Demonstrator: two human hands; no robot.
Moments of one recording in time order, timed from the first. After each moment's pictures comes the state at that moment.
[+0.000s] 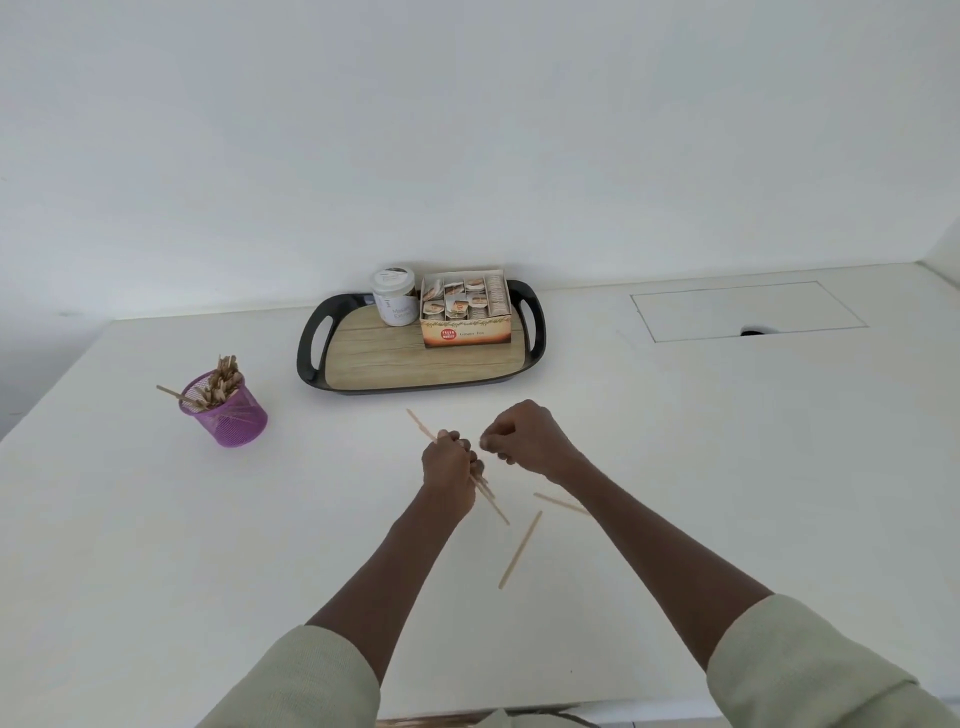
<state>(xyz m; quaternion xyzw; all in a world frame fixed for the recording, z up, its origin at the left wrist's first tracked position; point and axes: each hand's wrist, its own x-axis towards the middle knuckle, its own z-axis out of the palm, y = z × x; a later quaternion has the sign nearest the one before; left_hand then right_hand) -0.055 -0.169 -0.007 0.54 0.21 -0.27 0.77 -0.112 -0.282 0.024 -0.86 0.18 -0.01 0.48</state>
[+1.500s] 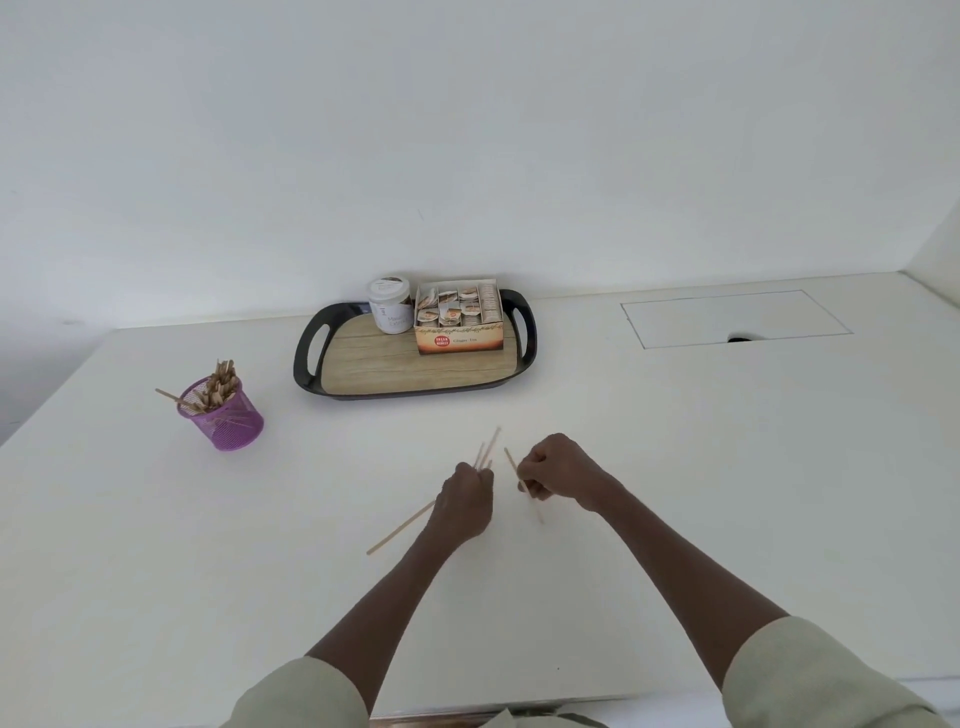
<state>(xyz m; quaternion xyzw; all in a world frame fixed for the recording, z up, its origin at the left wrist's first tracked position) -0.097 -0.157 -0.022 0.90 -0.14 -0.23 0.33 -0.158 -0.312 -0.003 -0.81 0.24 0.05 0.52</state>
